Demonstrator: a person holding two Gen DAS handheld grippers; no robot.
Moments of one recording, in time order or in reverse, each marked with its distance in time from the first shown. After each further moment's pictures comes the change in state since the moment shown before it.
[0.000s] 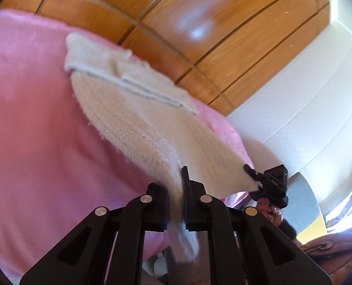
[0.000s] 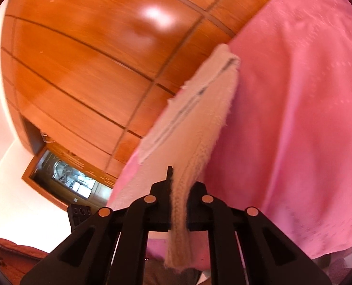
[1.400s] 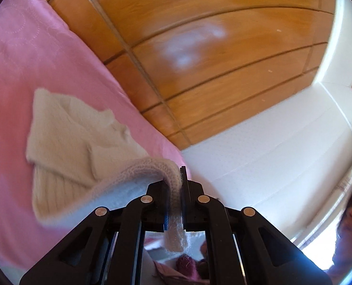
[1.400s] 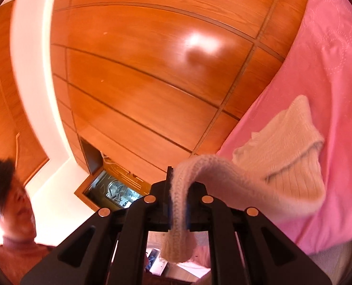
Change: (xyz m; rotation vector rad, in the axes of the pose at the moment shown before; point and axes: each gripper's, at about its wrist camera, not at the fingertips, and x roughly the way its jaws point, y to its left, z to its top) left arm -0.055 0.030 0.073 -0.283 -0.130 -0.253; right arm -0.070 0.042 0.017 0.056 -0.152 0.339
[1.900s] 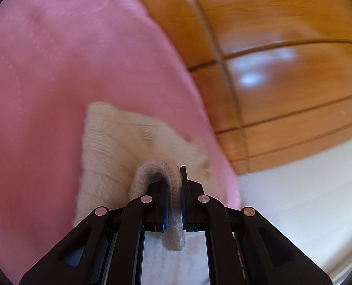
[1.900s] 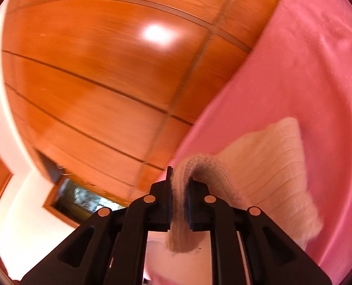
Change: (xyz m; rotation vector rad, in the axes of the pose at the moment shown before) left arm 0.079 0.134 0.057 -0.238 -0.055 0.336; right arm 0.114 -0.105 0.064 0.095 0.039 -0.312
